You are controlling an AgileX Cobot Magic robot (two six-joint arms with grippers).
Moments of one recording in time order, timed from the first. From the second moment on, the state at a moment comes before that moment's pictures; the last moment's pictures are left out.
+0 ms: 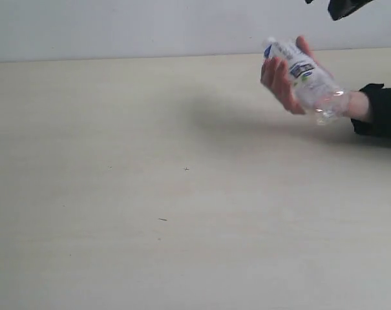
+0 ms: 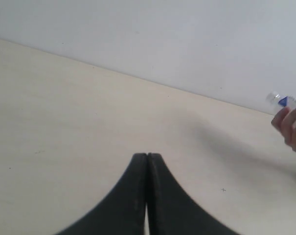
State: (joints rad) left arm -0.15 0.01 0.00 0.07 0.26 -0.44; right arm 0.27 1.60 -1.50 -0.08 0.99 -0.07
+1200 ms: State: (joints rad) left arm -0.15 0.01 0.00 0.07 0.26 -0.44; right arm 0.27 1.01 -0.98 0.15 0.76 -0.03
